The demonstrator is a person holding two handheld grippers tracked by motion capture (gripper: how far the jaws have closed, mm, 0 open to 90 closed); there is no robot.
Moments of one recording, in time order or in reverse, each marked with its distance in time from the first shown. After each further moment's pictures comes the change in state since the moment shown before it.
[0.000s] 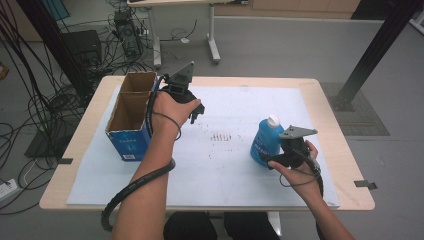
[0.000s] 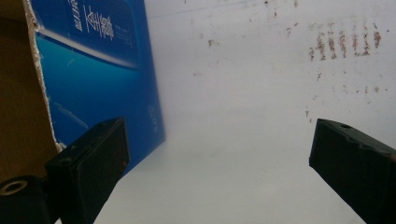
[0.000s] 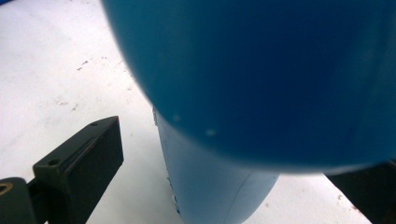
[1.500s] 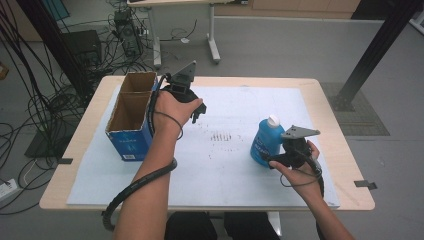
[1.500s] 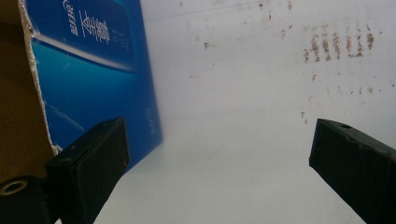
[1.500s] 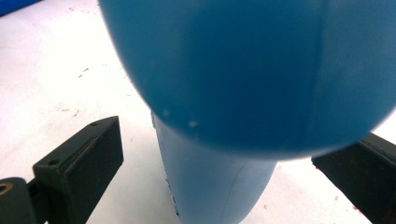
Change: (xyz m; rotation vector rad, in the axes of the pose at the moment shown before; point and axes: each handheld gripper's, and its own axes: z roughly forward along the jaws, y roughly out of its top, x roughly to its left) left arm -0.003 0.001 -0.003 -0.003 0.000 0.010; right arm -0.001 -0.001 -0.003 -0.026 -0.001 0.015
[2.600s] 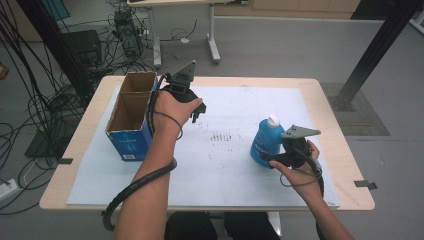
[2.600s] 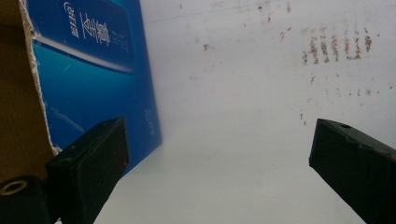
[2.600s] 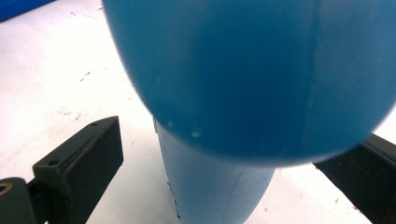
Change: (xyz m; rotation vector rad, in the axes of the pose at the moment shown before) left arm 0.001 0.000 0.000 -0.007 -0.006 -0.003; right arm 0.001 0.001 -0.001 -0.010 0.000 0.003
